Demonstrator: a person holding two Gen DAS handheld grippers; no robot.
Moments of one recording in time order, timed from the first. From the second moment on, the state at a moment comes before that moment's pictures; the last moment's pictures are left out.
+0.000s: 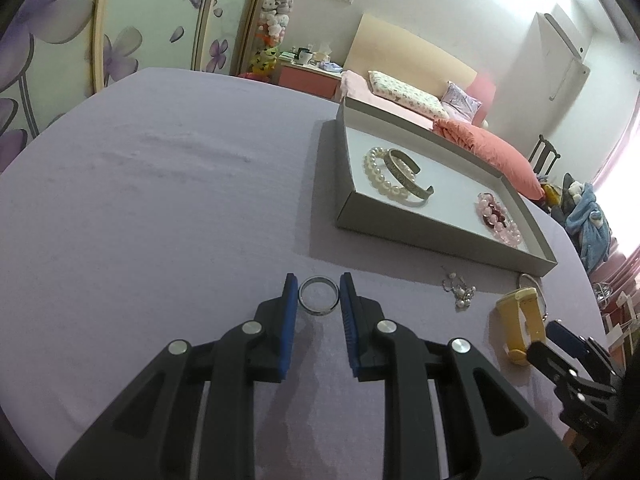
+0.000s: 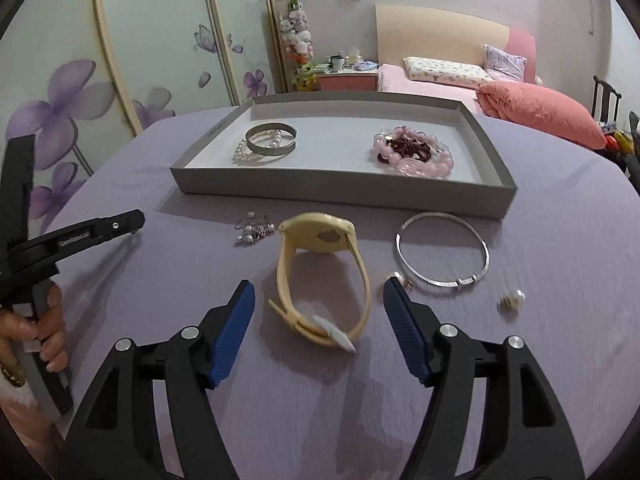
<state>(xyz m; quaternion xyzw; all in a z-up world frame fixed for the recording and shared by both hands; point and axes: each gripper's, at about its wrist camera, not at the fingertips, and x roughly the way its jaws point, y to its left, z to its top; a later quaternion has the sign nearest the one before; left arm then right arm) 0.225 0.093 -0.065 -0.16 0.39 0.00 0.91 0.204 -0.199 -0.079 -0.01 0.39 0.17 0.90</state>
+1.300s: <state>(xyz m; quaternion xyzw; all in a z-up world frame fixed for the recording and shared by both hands) 0.206 0.074 -0.043 -0.13 0.36 -0.01 0.92 0.187 -0.263 -0.043 0.06 0.30 0.11 0.94</state>
